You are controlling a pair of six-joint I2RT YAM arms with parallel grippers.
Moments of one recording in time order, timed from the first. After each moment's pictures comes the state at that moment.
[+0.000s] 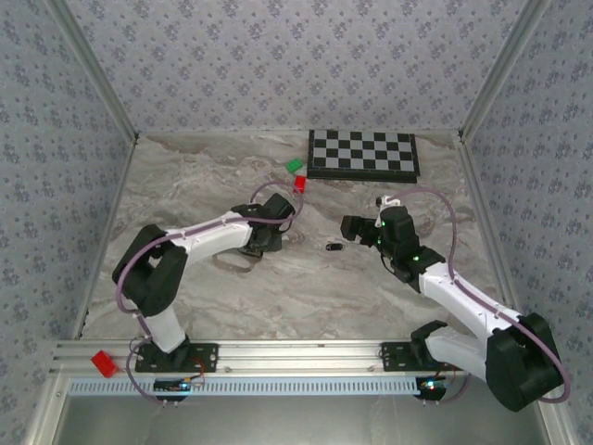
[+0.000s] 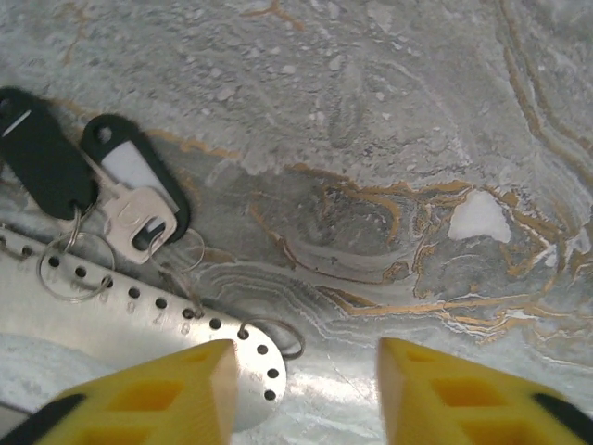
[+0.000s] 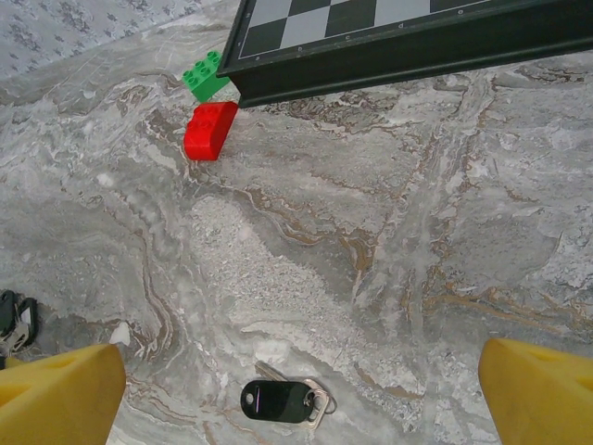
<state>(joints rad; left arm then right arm) -0.76 1.74 1.14 -0.68 -0.27 -0.76 0.44 1.07 0.55 -0.03 0.06 0.48</state>
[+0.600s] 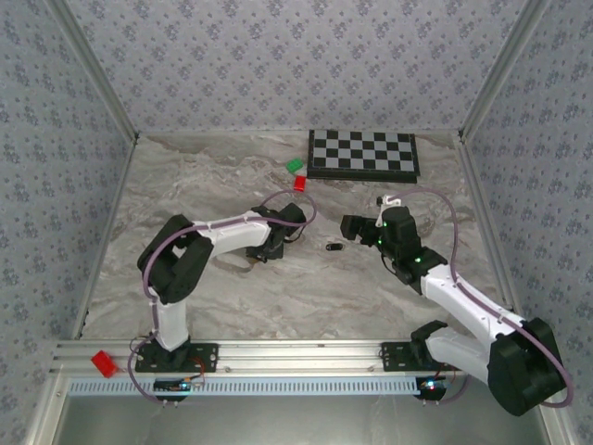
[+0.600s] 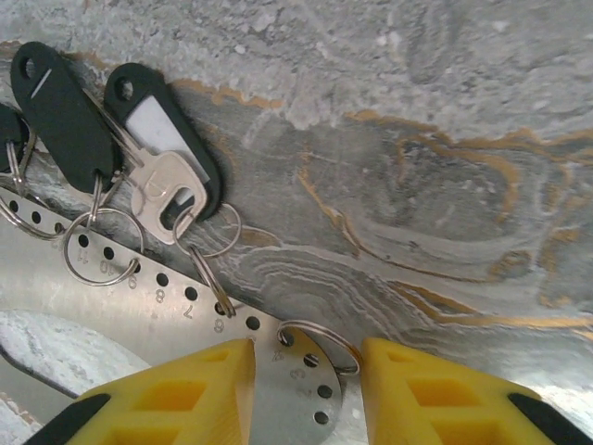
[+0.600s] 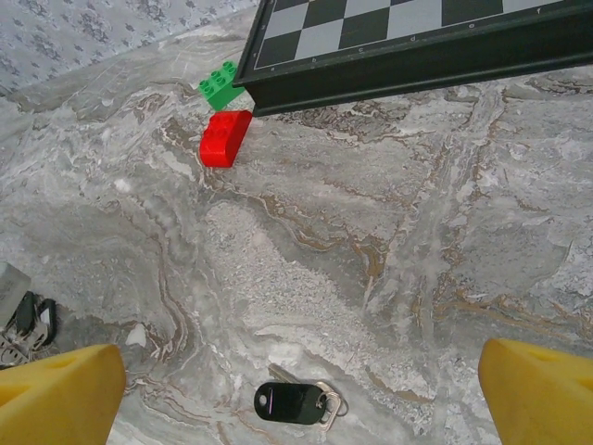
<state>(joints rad) -0.81 1.89 1.22 -0.83 -0.42 -0.77 0.45 1.04 0.55 -0.03 0.05 0.48</state>
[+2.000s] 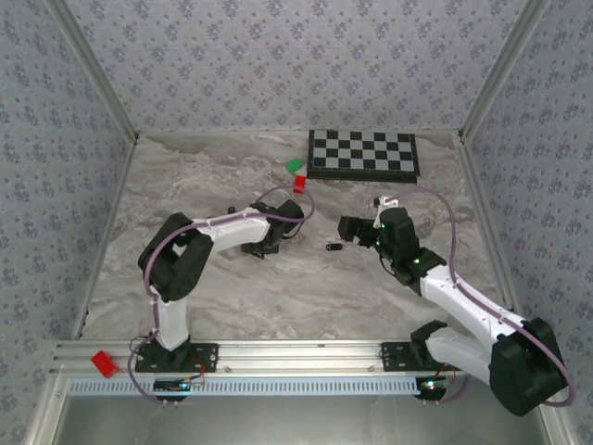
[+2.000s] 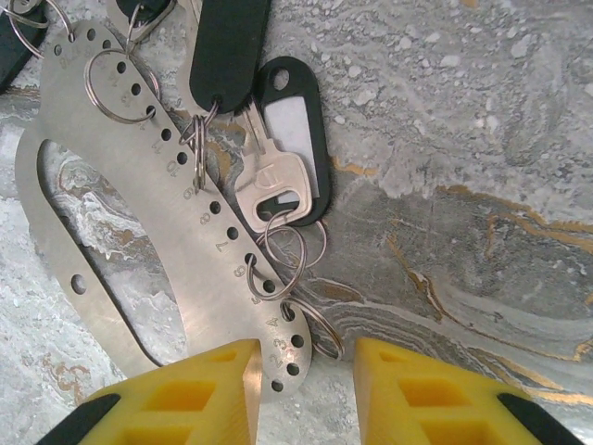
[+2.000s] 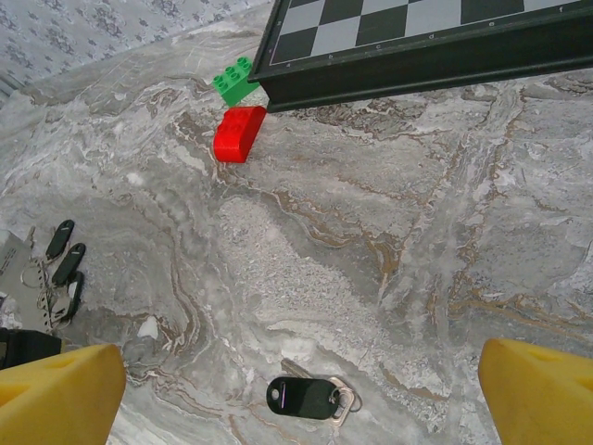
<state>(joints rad) -0.78 1.91 1.25 -0.87 -0.51 -0.79 0.47 1.04 0.55 -0.03 0.06 0.48</state>
